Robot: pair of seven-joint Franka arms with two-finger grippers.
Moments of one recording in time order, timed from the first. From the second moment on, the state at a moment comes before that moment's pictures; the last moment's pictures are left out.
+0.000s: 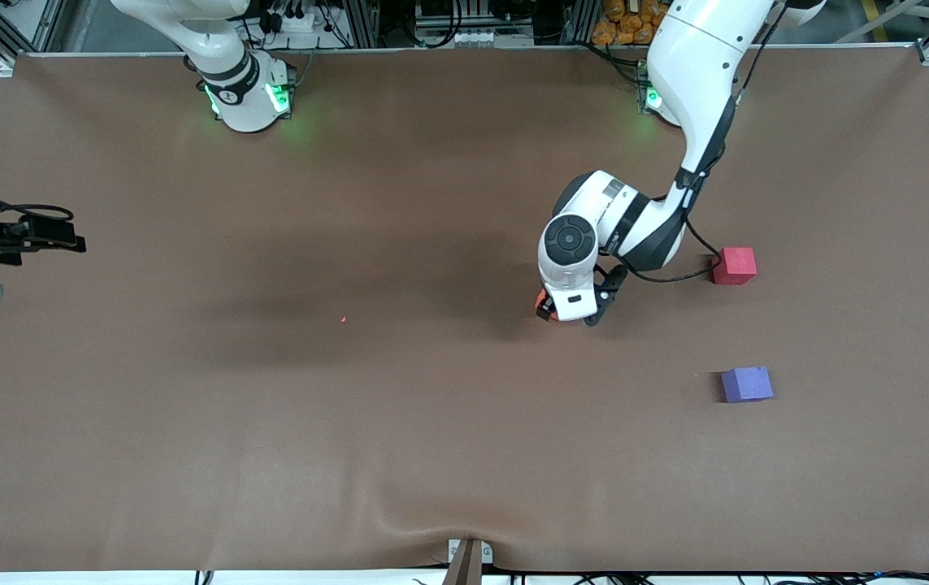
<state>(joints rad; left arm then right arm) -0.57 0.58 -0.06 -1.81 0.06 2.21 -1.64 -0.02 0.28 -0.07 -1.28 0.05 1.28 -0.17</state>
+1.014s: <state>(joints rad) -0.23 0.47 -0.04 -1.77 0.06 2.06 -0.73 0.00 0.21 -0.07 -1.54 -0.03 1.55 -0.09</state>
